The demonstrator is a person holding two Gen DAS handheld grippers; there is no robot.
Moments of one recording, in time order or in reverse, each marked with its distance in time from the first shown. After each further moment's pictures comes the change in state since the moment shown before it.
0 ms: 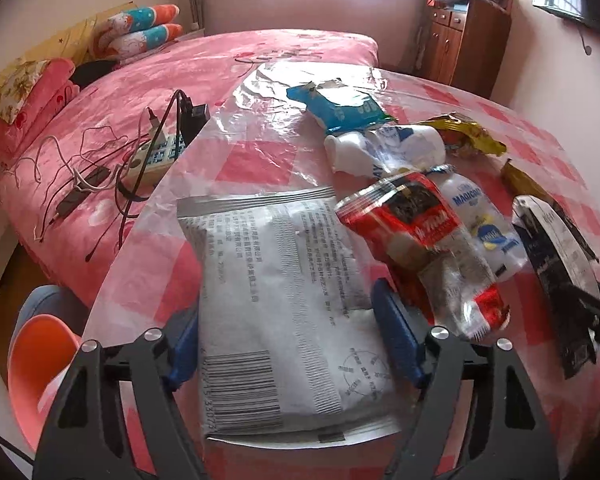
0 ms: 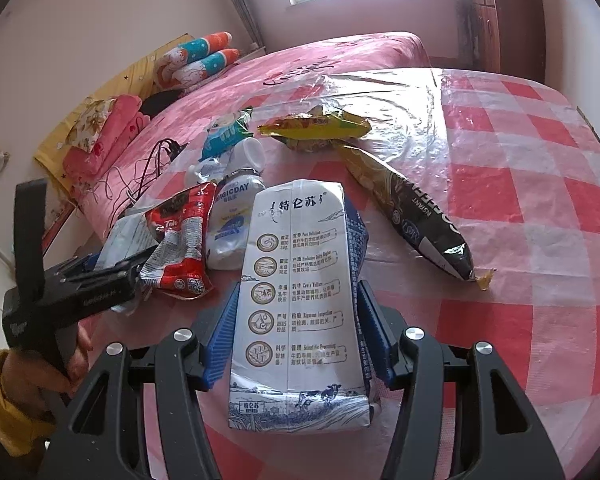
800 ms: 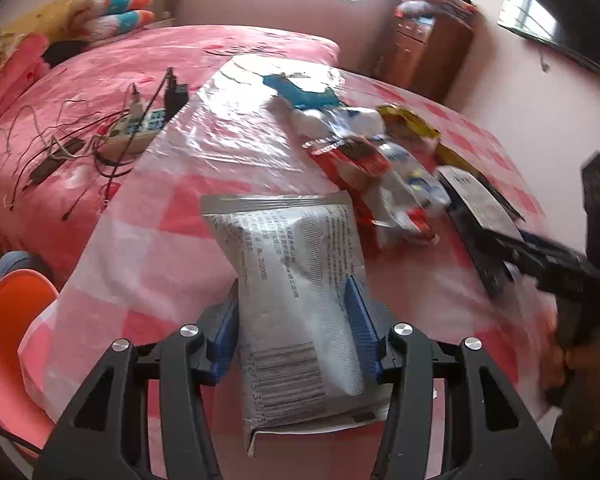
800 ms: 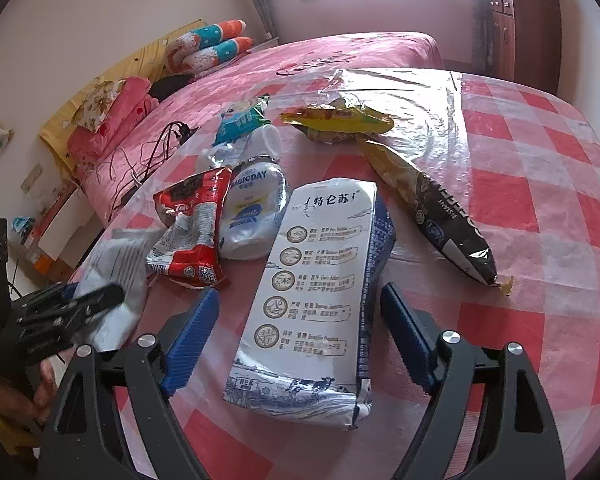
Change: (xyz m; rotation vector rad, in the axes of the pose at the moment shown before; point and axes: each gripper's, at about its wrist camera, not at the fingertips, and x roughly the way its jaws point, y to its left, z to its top) left arm -0.044 0.024 -0.046 -0.018 0.012 -0.219; right arm 0.008 0.017 -0.001 -0.075 0.028 0.003
